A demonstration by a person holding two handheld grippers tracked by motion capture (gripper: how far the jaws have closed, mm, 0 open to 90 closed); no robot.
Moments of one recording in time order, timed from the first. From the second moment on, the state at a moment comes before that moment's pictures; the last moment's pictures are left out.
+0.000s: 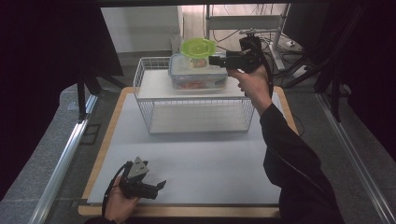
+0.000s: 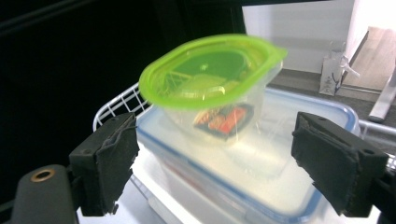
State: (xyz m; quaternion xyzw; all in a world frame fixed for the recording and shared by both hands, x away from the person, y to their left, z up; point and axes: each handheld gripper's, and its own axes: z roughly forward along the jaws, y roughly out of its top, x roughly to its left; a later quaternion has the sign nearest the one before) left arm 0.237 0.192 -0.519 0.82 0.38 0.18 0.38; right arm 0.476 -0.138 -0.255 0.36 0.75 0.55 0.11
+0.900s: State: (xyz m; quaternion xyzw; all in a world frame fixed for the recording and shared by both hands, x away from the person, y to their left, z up) left arm 0.235 0.195 -0.515 0.81 0.37 0.18 0.42; right arm 0.423 -0.151 -0.287 0.30 0.77 0.54 0.12
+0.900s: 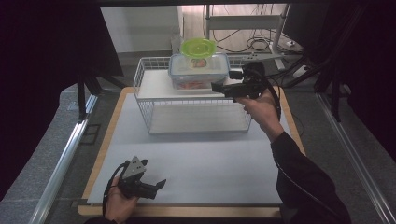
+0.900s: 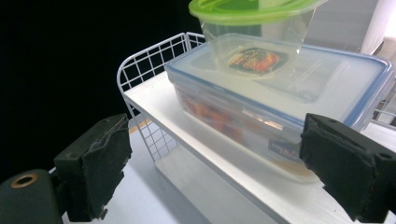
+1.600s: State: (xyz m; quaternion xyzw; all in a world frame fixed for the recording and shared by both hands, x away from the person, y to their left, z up) left arm 0.235 0.196 -0.515 0.81 0.37 0.18 0.42; right arm 0.404 -0.150 -0.325 0.28 0.80 0.53 0.12
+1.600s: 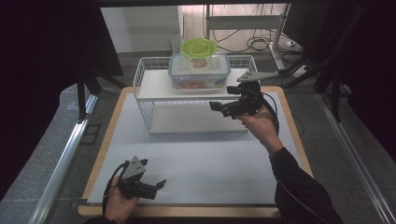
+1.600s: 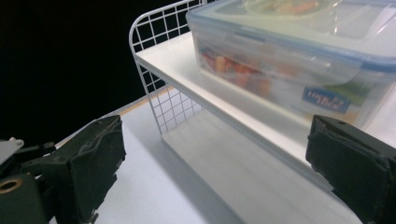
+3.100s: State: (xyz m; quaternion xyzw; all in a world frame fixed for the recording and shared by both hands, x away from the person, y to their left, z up) left arm 0.234 0.191 -0.517 0.82 0.35 0.18 0.42; right arm 0.352 -0.170 -0.386 0.23 0.81 0.51 0.16
